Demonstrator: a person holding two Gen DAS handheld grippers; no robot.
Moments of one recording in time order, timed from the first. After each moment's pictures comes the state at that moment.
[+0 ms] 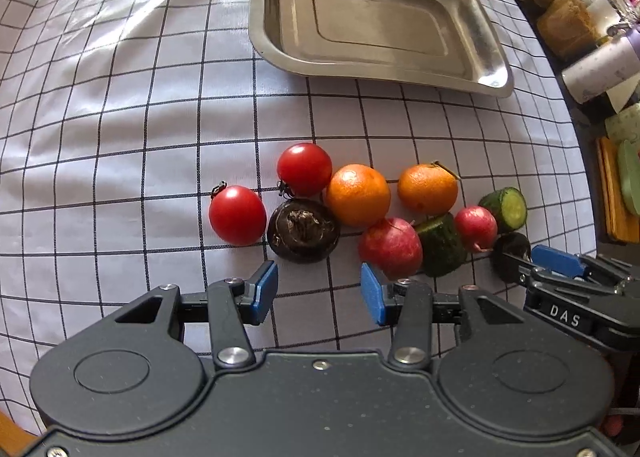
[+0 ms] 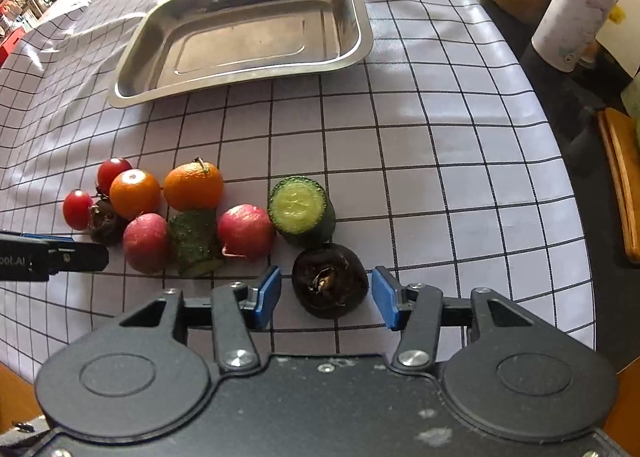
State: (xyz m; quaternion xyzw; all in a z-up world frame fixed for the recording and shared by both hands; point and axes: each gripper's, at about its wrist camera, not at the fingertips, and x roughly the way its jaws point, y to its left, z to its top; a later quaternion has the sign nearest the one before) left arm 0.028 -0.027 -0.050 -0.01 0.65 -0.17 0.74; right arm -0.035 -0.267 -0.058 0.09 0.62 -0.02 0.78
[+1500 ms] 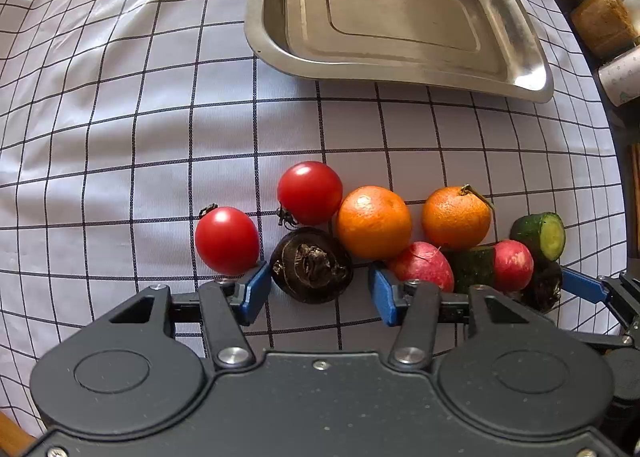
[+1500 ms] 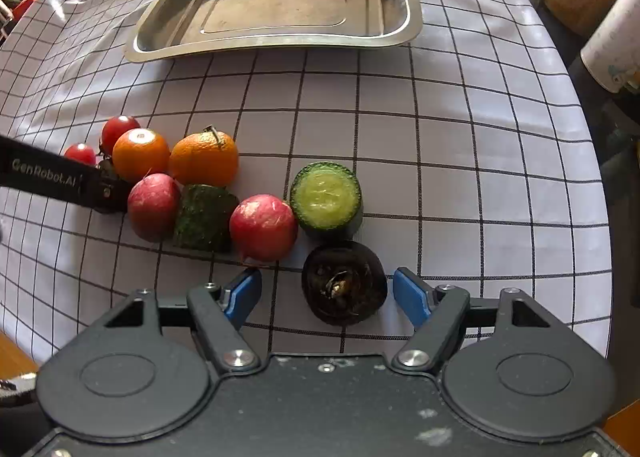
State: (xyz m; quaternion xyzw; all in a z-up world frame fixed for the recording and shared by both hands) left arm 0.047 -0.052 -0.075 0.01 0.67 -0.13 0.73; right arm -0.030 -0.258 -0.078 0.06 0.64 0.03 0.77
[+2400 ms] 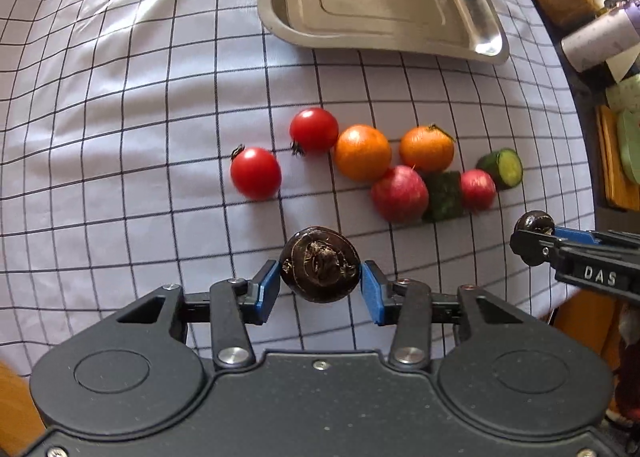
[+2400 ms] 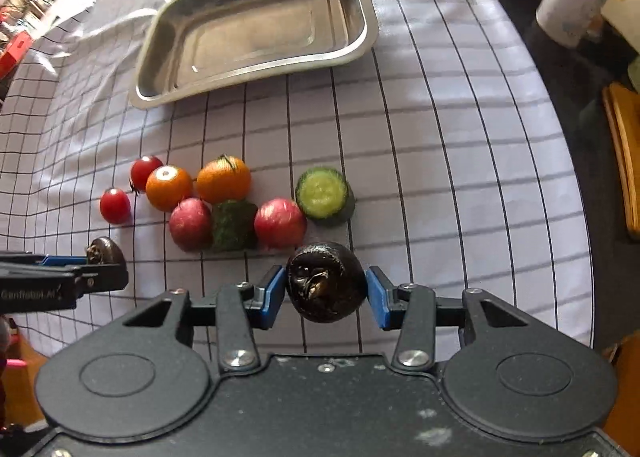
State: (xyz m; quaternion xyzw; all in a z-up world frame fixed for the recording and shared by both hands) left arm 0.016 -0.017 -0.025 0.02 0.69 -0.17 0.70; right arm -0.031 -0.274 -0.033 0.14 0.67 -0.01 0.73
